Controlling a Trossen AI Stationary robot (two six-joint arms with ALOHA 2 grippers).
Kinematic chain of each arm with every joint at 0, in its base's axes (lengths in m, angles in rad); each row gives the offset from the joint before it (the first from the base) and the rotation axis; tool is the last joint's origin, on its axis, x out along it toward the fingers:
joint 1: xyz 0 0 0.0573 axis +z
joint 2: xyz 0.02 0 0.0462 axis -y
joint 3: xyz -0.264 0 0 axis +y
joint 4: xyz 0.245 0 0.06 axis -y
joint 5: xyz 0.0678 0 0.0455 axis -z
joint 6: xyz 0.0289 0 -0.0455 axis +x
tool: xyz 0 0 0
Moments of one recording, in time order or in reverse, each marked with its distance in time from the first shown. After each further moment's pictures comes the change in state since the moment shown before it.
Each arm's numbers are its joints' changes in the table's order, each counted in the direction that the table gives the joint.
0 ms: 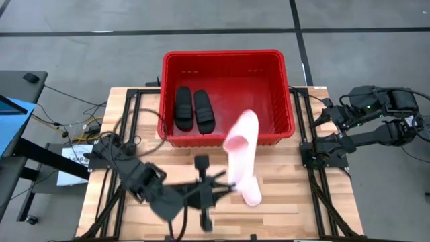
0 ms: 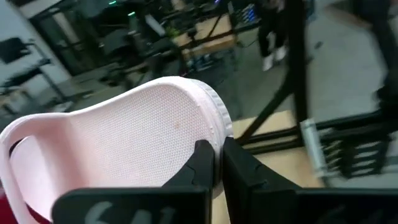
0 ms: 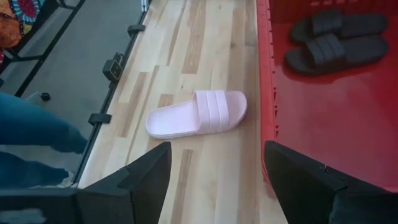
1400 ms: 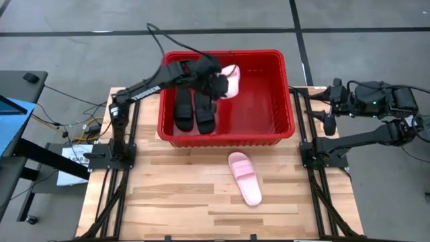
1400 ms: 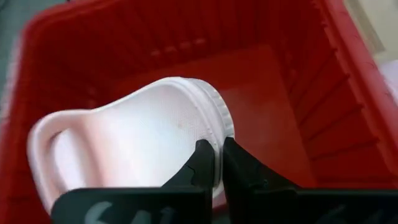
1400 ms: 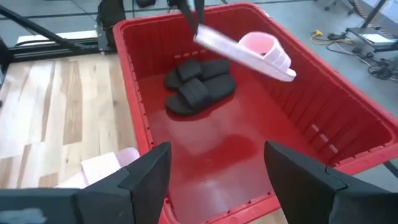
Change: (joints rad) left arm 0.980 0.003 0.132 -0.394 0.857 0.436; right arm -0.001 -0.002 0.000 0.188 0.510 0.122
